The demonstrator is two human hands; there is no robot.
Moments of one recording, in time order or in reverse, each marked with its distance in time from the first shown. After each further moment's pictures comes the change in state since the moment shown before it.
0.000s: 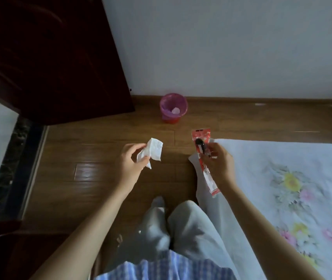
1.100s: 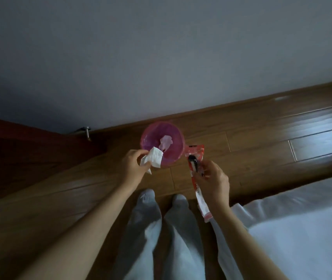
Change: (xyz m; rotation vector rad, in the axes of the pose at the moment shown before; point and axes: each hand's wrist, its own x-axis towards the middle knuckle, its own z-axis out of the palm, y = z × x) left_hand 0.528 -0.154 0.298 0.270 -0.431 -0.139; right_hand 0.470 0.072 0.200 -0.057 0.031 0.347
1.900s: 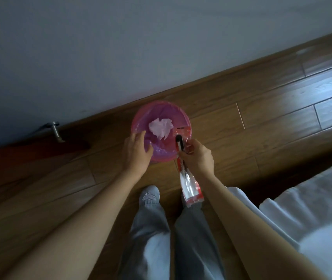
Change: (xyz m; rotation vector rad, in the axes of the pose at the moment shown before) left_hand 0.128 -0.099 0.103 0.345 -0.160 0.102; right_hand 0.117 0.053 0.167 -0.013 -0.189 0.228
